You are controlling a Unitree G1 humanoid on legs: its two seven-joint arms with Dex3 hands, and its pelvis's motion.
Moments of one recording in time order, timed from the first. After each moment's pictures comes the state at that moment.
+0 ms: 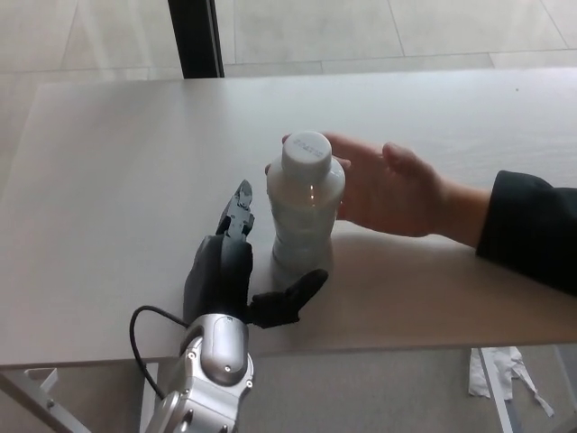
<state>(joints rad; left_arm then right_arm) -0.14 -0.05 -0.27 0.16 0.41 0.31 0.27 0.34 -0.46 -0.76 0.29 0.46 0.08 0.20</state>
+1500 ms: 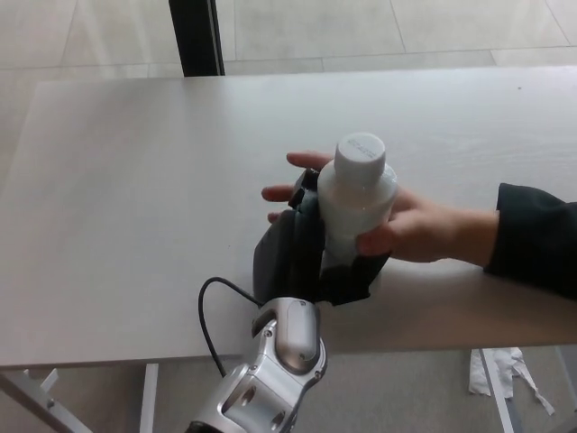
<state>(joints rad) -0.30 -0.09 -0.48 0.43 0.31 0.10 0.53 0.28 -0.45 -0.74 0.33 0.44 0.08 0.18</state>
